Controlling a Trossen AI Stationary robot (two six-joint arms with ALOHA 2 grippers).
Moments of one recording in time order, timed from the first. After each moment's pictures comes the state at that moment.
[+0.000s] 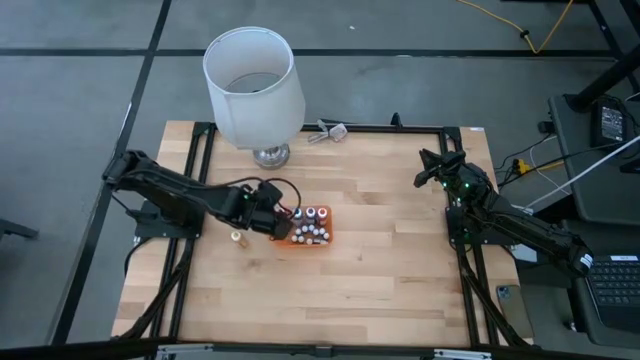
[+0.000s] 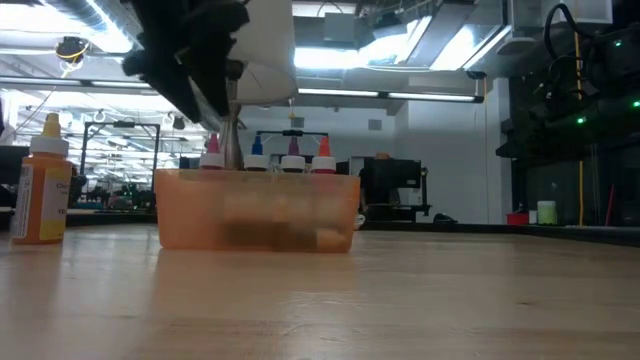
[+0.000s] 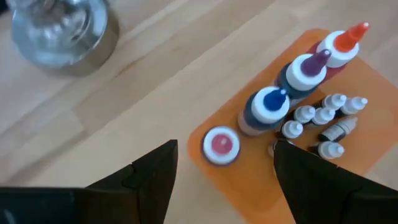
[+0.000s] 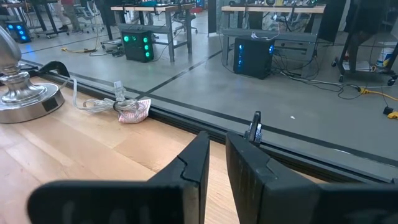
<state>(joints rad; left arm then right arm) -0.25 1.45 1.13 -0.95 -0.53 -1.10 -0.64 0.23 0.01 0.07 0.36 0.10</state>
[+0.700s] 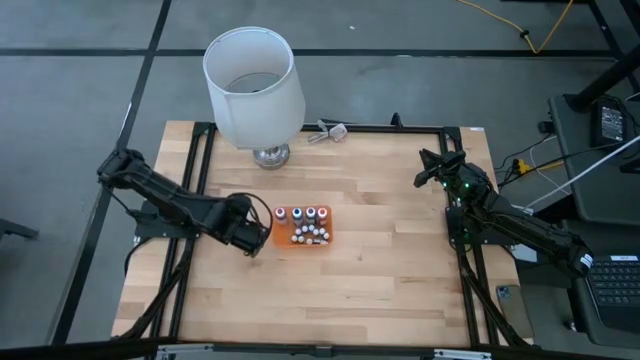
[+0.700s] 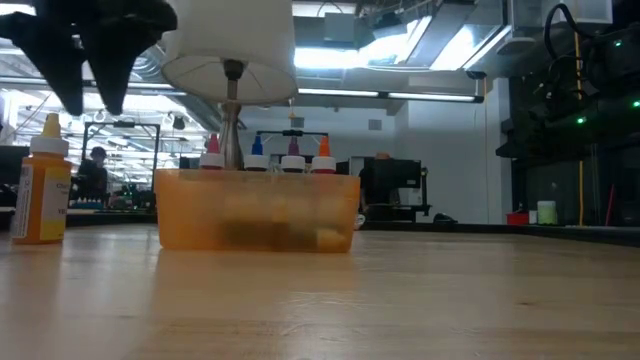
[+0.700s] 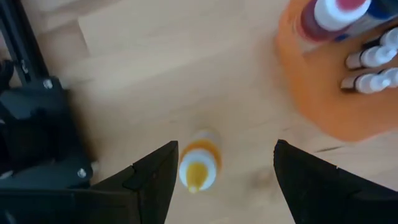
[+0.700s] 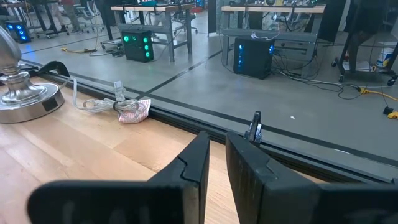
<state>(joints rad) -0.41 1.40 1.13 -1.32 -0.28 -1.68 -0.64 0.23 0.01 0.07 0.36 0.10</state>
